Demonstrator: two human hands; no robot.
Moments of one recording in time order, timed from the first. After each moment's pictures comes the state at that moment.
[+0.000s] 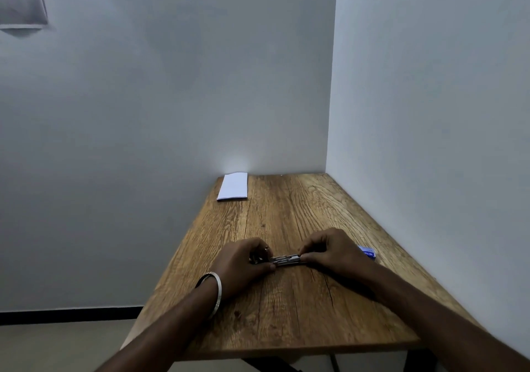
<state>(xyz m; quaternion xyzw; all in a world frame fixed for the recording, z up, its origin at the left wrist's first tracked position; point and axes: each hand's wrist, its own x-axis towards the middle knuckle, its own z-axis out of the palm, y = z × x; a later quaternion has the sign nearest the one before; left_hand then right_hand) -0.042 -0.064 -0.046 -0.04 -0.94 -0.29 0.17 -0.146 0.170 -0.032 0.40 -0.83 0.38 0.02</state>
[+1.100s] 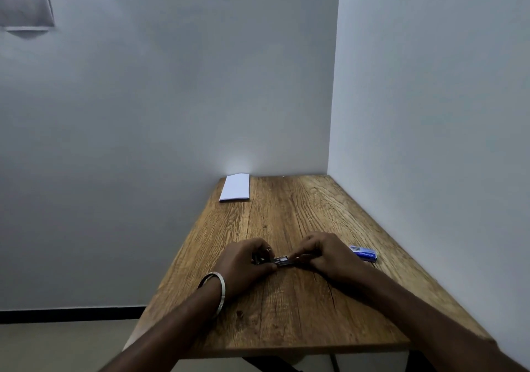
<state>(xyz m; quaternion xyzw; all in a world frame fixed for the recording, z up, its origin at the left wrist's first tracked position) -0.040 -0.064 -0.047 -0.04 -0.94 -0.28 0.19 -0.129 0.157 -0.031 0.39 -0.84 0.37 -0.02</state>
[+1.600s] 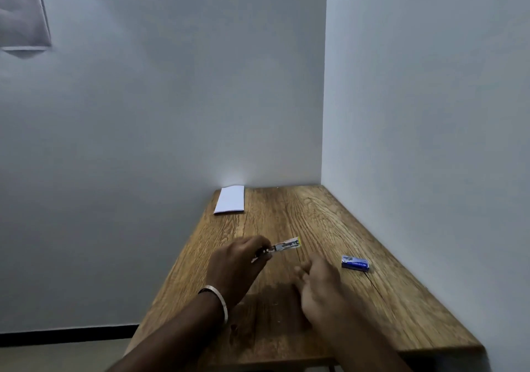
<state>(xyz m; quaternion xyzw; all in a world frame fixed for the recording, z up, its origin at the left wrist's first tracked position) -0.027 -0.040 -0.019 -0.09 -0.89 -0.07 0.44 -0.067 0.115 -0.023 -0.12 -0.48 0.86 -0.12</state>
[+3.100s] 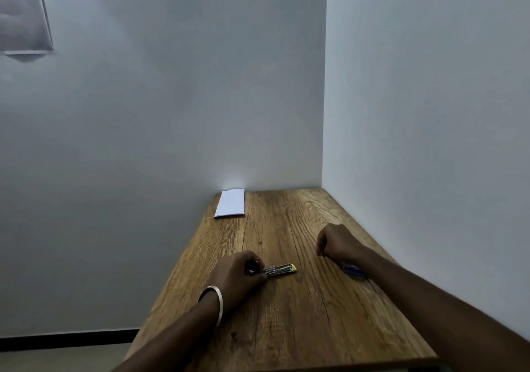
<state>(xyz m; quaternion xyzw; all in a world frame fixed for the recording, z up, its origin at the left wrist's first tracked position) -0.047 -0.063 -0.041 0.02 -0.94 -0.27 0.20 -0.194 0.165 -0.001 0.24 -0.95 0.21 0.02</state>
